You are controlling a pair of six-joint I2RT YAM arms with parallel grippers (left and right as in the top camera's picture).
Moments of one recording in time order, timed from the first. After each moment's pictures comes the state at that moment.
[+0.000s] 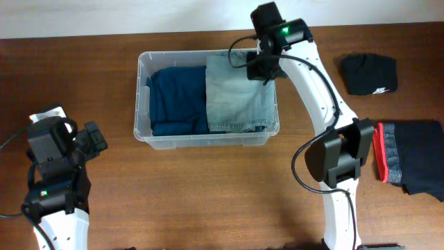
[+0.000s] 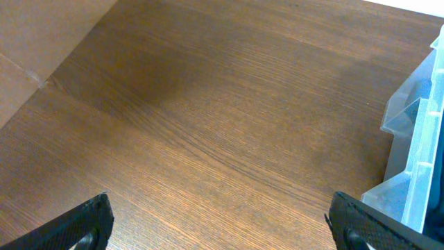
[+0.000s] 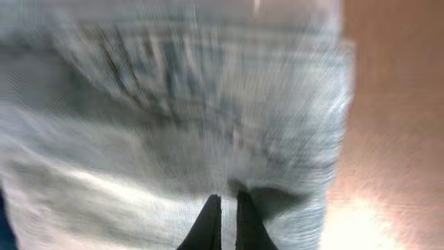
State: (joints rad) left arm 0.27 1.03 0.95 -0.63 -0.22 -0.08; right arm 0.30 2.29 2.34 -1.28 -0.01 0.31
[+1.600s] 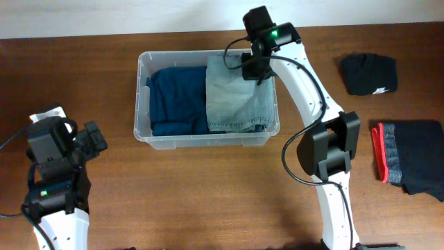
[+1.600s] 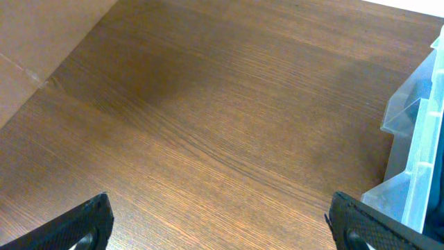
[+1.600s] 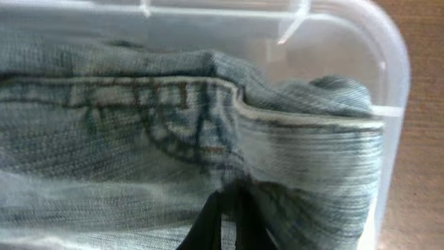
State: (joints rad) left arm 0.27 1.03 0.95 -0.63 -0.22 -0.08; right arm 0.32 2.40 2.37 -1.26 0.05 0.26
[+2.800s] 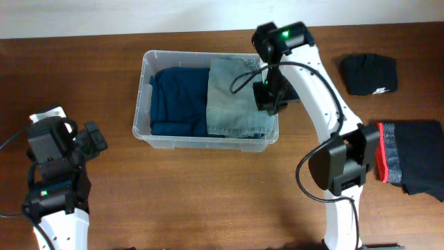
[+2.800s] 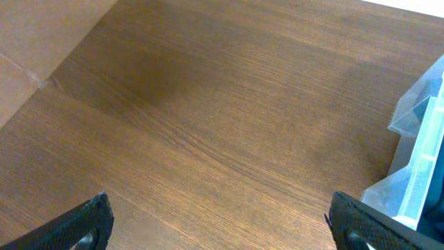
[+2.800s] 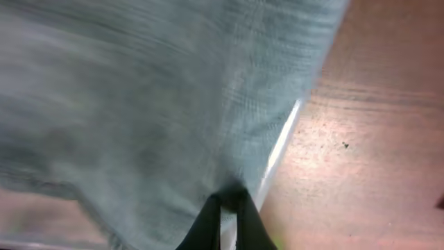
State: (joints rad) left arm 0.27 1.03 0.95 -0.63 -0.22 -0.08; right arm 0.33 2.21 2.21 -1.68 -0.06 0.24
